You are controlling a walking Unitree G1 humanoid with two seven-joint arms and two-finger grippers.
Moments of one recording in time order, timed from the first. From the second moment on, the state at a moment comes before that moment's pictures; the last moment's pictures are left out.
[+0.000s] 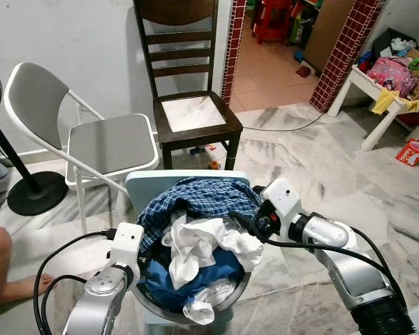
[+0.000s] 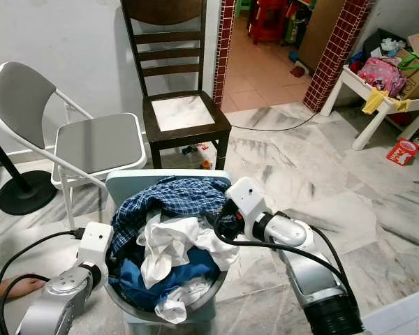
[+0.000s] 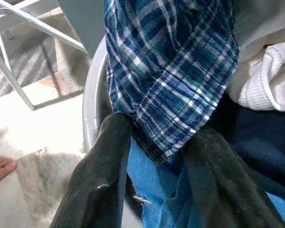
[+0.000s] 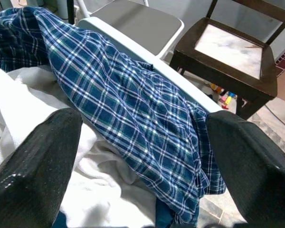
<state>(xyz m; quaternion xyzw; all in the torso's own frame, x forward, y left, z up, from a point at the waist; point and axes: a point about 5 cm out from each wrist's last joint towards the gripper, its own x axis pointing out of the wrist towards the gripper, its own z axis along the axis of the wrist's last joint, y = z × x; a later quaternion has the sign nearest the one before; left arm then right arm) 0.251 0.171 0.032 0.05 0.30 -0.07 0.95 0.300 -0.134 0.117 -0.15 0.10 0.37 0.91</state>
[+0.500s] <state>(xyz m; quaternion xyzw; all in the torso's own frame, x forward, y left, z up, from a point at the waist) 0.251 0.172 0.033 0.06 0.29 -0.07 0.95 0.279 -0.134 0.116 -0.12 0.13 0.48 0.86</state>
